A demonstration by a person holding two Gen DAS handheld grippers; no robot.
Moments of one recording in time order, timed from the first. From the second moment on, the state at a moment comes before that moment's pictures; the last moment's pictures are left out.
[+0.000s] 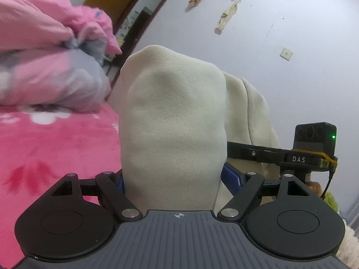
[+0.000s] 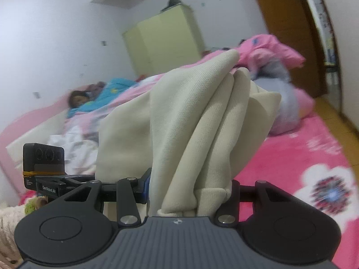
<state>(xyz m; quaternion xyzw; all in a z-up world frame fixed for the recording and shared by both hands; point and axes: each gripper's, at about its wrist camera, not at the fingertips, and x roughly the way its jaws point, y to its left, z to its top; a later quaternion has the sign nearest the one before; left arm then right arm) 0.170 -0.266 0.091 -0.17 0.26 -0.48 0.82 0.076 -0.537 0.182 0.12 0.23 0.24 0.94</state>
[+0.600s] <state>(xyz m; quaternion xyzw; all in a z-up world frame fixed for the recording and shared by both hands) 0.307 -0.381 -0.025 -0.16 0.36 -0.46 0.80 0.246 -0.668 0.054 0.13 0.35 0.24 0.90</state>
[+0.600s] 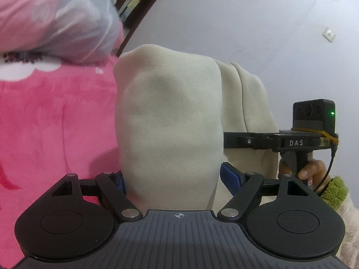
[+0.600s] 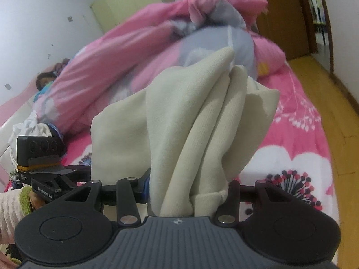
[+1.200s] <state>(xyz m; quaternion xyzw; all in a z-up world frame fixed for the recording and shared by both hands) 0.342 -0.355 -0.068 -0.22 0.41 -0.42 0.78 0.295 -0.719 -0.013 0.17 0.37 0.09 0.91</state>
